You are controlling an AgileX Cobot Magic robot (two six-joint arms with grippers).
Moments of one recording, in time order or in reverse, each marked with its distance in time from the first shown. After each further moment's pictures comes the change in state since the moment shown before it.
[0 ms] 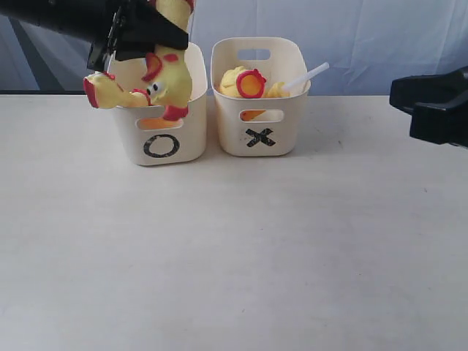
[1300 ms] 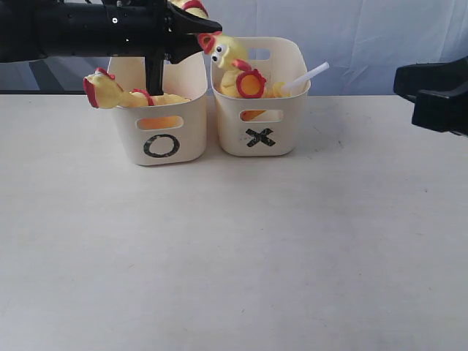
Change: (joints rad) left arm -0.084 0.151 0.085 -0.481 -0.246 -0.098; right arm 0.000 0.000 0.000 -0.002 -0.045 0.000
